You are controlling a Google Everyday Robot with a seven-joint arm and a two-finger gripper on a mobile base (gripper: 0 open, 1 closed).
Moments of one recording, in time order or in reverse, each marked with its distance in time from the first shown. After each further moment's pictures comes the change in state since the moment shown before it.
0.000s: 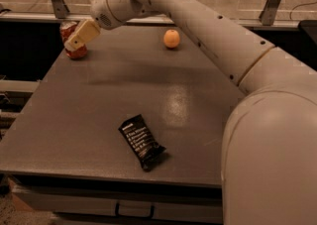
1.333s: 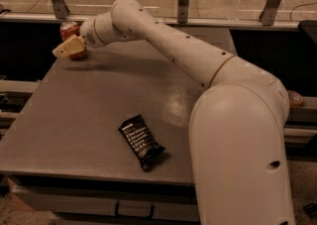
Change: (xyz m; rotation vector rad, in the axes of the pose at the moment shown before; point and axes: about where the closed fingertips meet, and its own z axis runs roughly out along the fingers) arm 0.038 -0.007 0.092 0.030 -0.050 0.232
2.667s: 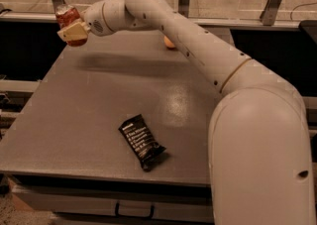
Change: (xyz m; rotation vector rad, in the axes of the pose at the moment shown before) arm -0.040 0.009 -0.046 -0.071 -0.095 -0.063
